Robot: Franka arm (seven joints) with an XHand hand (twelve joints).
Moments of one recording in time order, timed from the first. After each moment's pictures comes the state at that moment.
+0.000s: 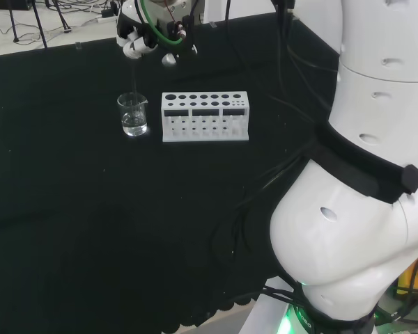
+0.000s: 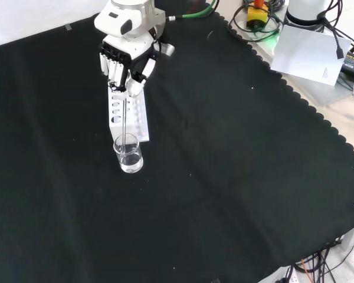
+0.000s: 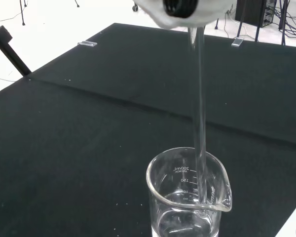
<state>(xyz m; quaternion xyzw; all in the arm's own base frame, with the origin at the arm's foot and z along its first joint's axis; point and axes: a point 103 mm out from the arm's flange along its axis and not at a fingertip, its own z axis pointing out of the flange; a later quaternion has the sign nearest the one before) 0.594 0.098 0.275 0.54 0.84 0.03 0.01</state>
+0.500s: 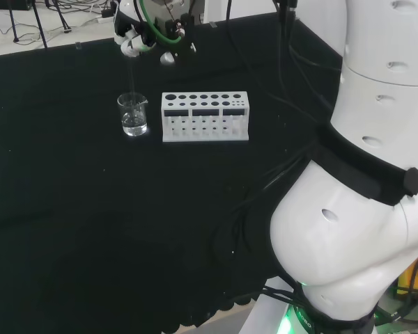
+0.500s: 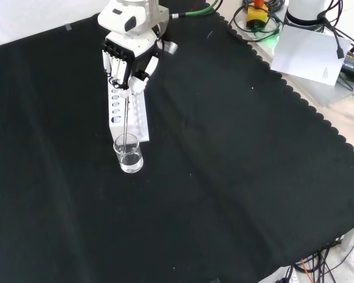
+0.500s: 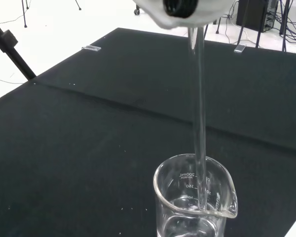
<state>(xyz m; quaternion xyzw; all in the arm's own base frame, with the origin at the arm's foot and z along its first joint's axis) 0.589 0.103 0.284 0.54 0.84 0.03 0.01</state>
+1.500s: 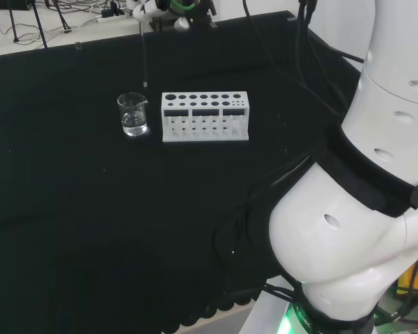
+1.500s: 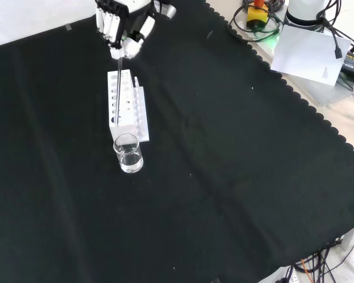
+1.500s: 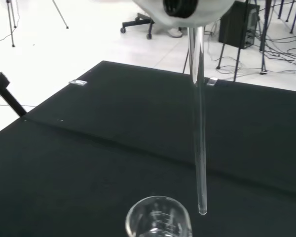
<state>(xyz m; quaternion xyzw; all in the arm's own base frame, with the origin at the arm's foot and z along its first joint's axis) 0.575 0.065 0.360 0.56 0.83 0.05 0.02</state>
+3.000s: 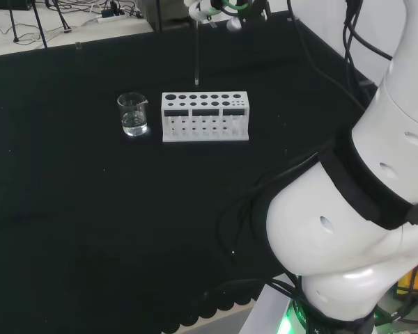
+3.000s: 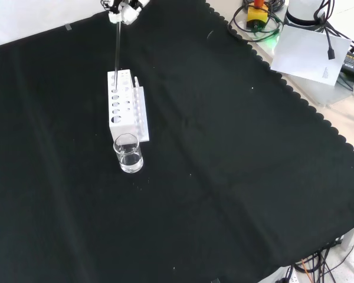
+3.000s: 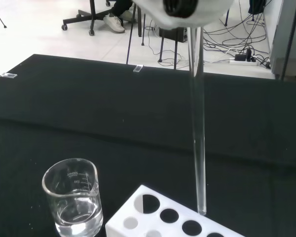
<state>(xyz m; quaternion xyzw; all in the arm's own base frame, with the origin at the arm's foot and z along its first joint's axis) 0.524 -0.030 0.366 0.62 0.78 0.03 0.03</state>
